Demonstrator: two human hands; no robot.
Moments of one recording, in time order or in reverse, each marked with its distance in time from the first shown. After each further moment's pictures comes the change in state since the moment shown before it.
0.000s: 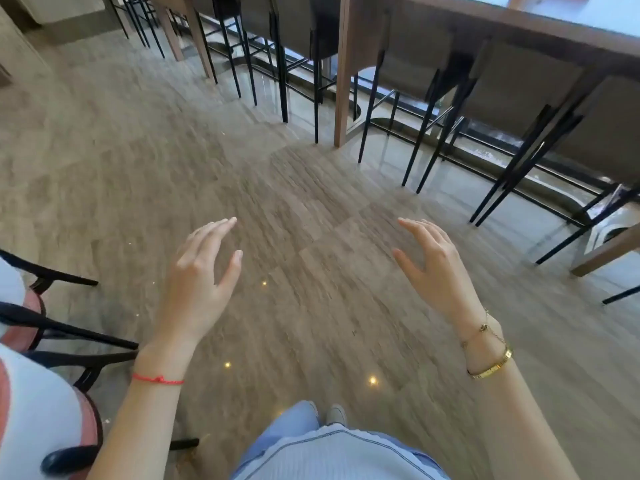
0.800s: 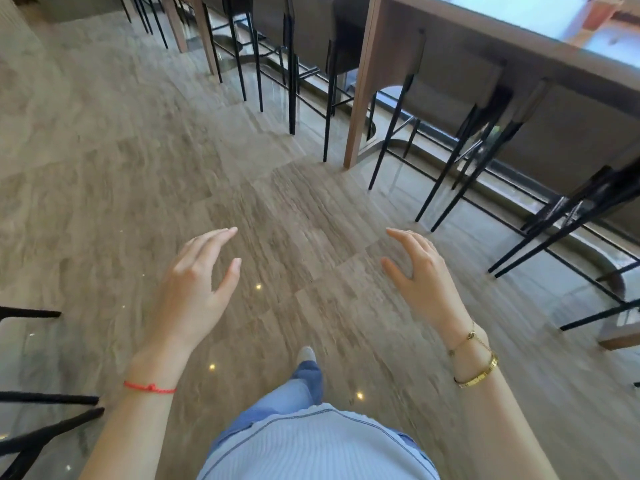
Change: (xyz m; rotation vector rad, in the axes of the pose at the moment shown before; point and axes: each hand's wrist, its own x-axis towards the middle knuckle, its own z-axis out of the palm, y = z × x) left_hand 0.262 -0.108 0.107 -0.001 0.013 -0.070; right_hand 0.303 0.036 0.074 0.005 -0.109 0.012
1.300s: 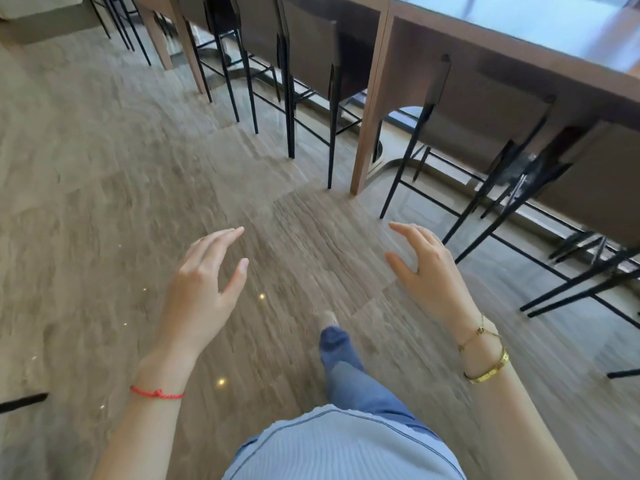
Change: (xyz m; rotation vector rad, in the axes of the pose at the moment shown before) left_hand 0.294 -0.093 0.052 -0.022 -0.061 0.020; right_hand 0.305 -0.004 0.031 0.013 0.022 0.022
